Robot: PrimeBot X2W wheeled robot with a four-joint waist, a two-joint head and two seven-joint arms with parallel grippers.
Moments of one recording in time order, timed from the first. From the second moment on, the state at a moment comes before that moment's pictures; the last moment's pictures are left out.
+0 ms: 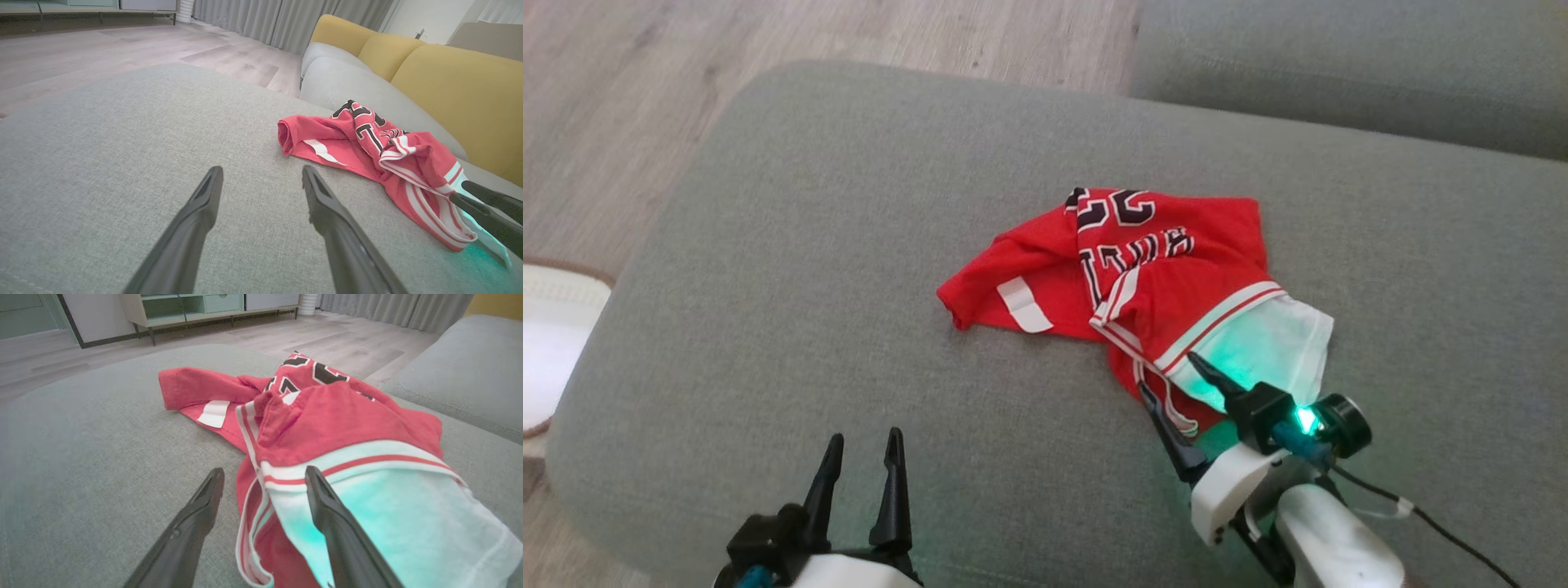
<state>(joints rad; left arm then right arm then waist) 0.03 0.21 -0.46 0.22 -0.60 0.13 -0.25 -0.29 -0.06 0.45 0.69 0.05 0.12 -0.23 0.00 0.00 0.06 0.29</state>
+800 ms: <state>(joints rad) 0.02 0.18 -0.45 0.24 -0.58 0.12 -0.25 -0.36 -0.06 0.29 0.67 -0.02 0.12 -0.19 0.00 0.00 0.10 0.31</state>
